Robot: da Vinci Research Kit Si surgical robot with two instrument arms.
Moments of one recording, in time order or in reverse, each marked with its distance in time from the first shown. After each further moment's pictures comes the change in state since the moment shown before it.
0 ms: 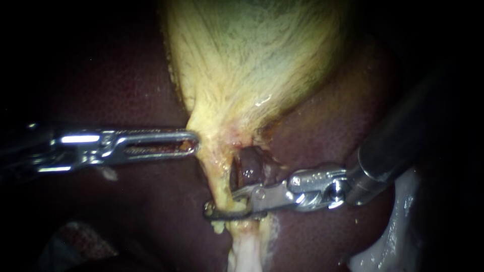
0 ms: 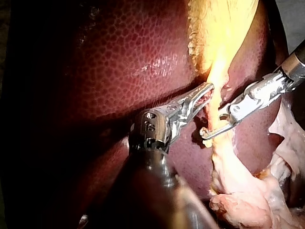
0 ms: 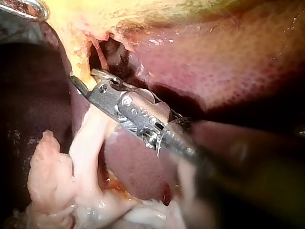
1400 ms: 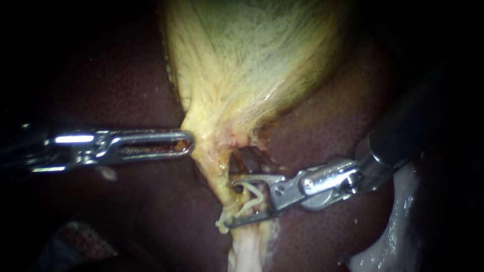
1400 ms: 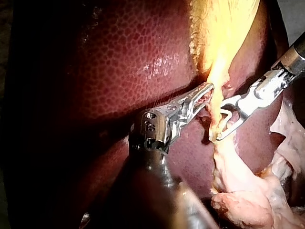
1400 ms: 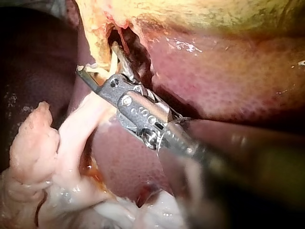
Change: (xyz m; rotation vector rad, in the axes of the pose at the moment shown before) right arm 0.000 0.000 0.000 -0.074 0.054 -0.189; left arm 0.000 0.000 -0.001 0.004 0.002 0.001
